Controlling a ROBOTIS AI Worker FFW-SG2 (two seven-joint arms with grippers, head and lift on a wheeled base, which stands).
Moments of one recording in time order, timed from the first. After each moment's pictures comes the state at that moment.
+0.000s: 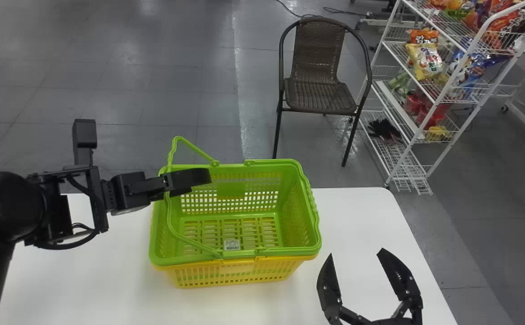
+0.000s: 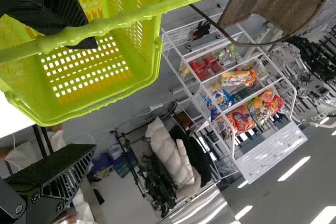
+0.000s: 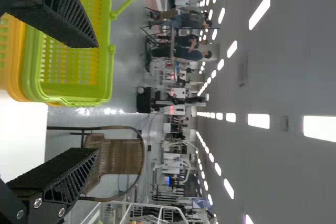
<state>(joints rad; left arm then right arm) -0.31 0.08 0.11 -1.48 0.44 1.17 -0.76 0.63 -0.09 0.06 -1.74 -0.01 -0.55 -0.03</state>
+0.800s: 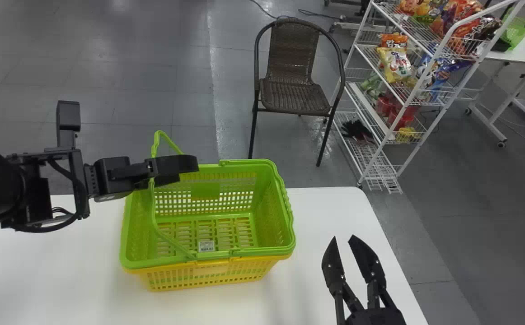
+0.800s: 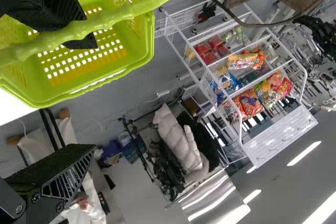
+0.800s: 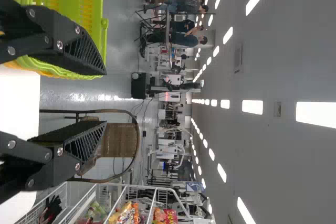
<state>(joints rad) -0.41 0.07 0.06 -1.38 0.46 1.17 -0.80 0.62 -0.09 0.00 -1.73 -0.02 -0.50 -0.03</state>
